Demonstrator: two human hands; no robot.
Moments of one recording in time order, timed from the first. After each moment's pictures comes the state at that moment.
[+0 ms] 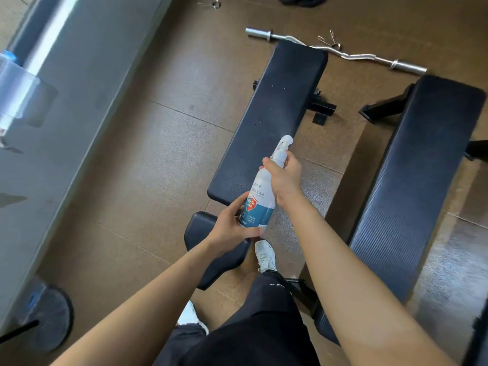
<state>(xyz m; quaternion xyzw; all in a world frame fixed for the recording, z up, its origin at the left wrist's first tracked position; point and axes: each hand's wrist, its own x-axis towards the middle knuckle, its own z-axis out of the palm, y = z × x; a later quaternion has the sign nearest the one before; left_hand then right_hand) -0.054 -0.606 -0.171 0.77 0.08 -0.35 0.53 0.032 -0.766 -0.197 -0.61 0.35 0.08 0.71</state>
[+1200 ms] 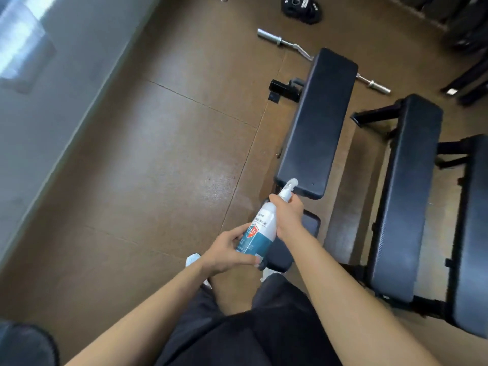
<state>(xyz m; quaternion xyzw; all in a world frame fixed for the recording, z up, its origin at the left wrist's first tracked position) -0.094 -0.079 -0.196 0.64 -0.03 -0.48 0.60 -0.050 -0.263 -0.180 -0.58 0.56 0.04 0.58</state>
